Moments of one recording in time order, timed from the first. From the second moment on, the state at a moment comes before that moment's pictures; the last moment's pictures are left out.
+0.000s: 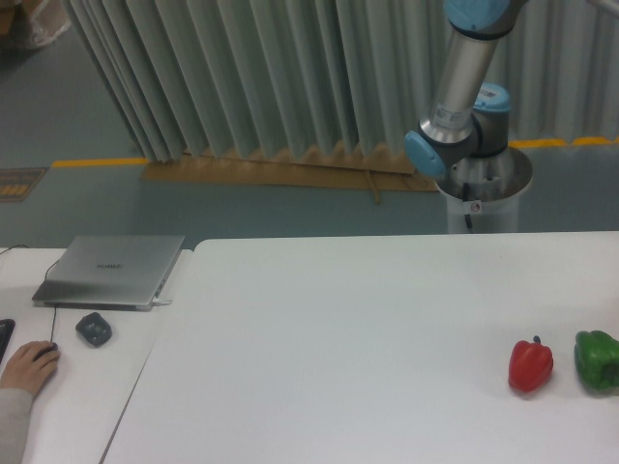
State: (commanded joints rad) arm 2.93 -1.90 -1.45 -1.48 1.55 2.04
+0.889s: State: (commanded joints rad) arm 2.72 -1.85 -1.42 -1.56 1.49 1.64
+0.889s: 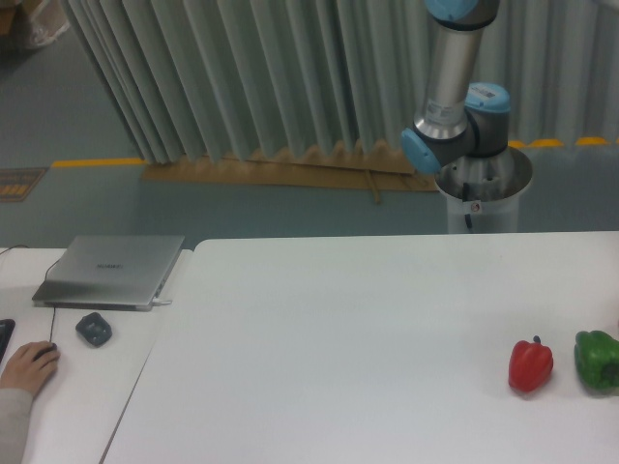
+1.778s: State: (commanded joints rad) arm 2.51 -1.78 -1.58 -1.52 1.52 1.43
